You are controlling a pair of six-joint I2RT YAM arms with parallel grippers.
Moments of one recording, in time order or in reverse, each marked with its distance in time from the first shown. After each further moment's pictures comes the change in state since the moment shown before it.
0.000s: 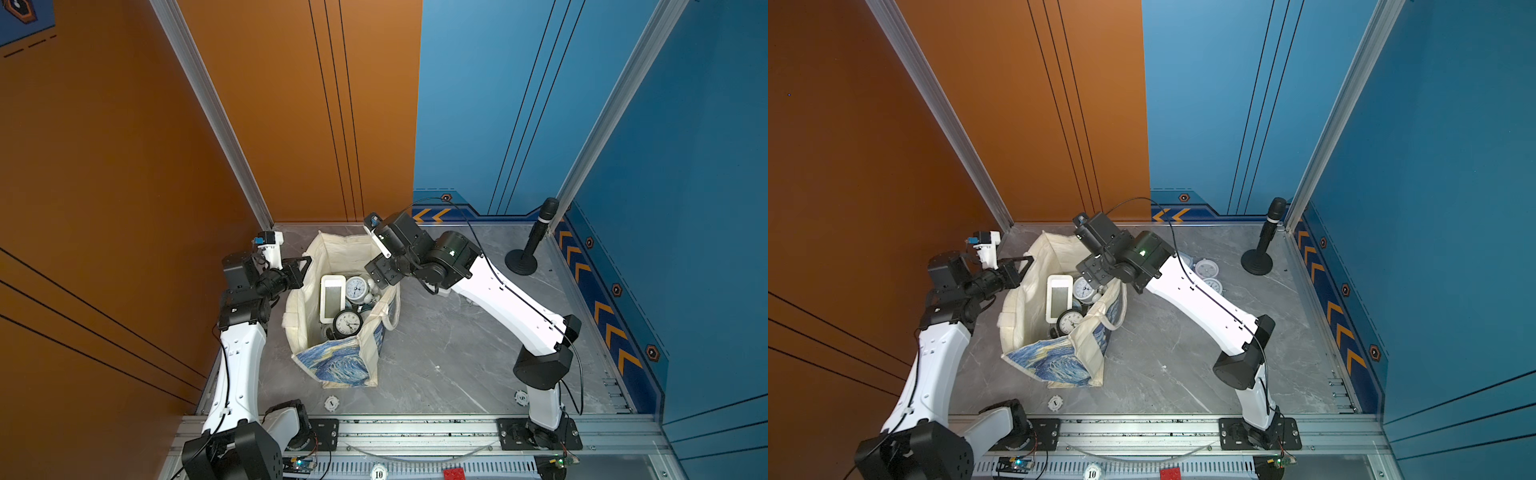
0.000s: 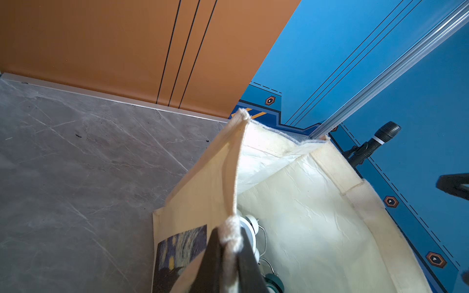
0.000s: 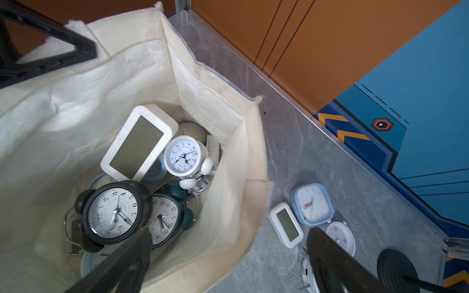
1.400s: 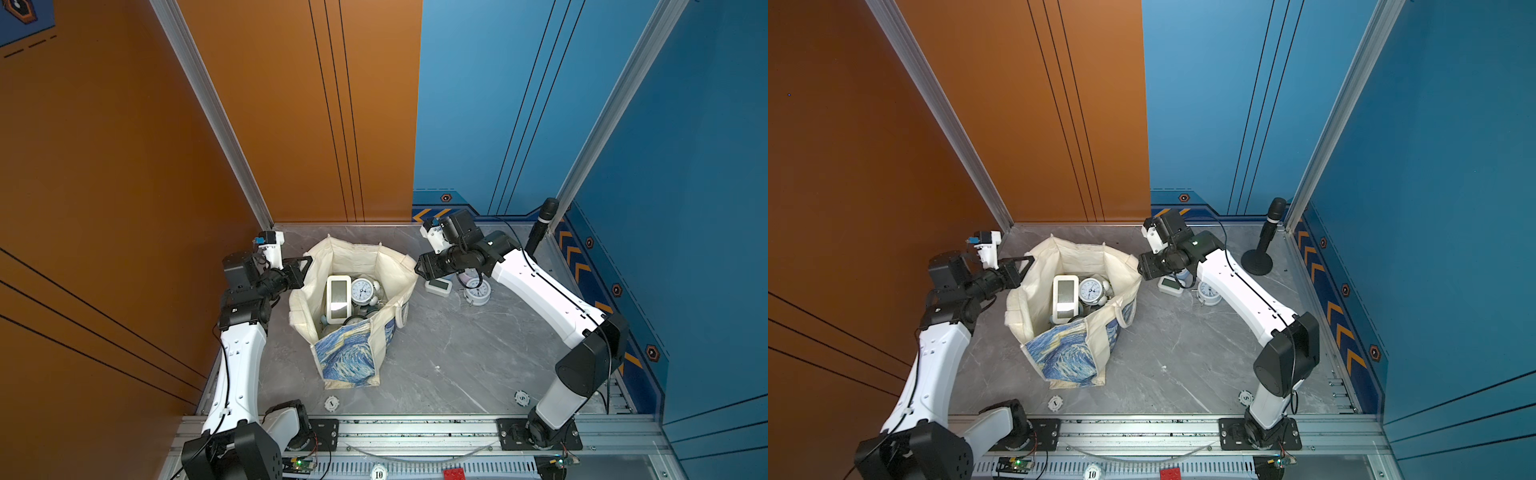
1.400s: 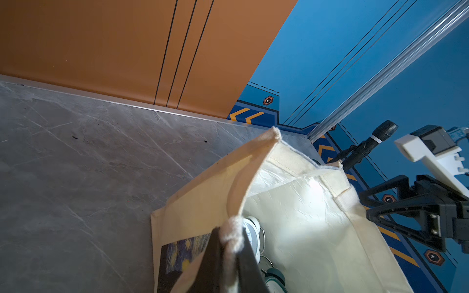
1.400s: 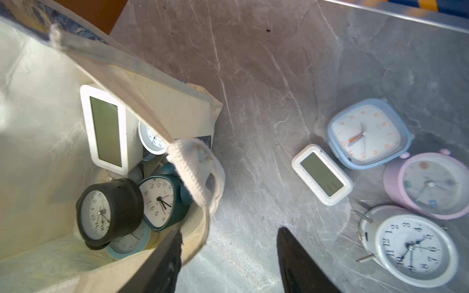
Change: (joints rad) left arm -0.005 0.000 0.000 0.005 0.003 0.000; right arm -0.364 -0.249 -0.632 0.280 -0.550 0.170
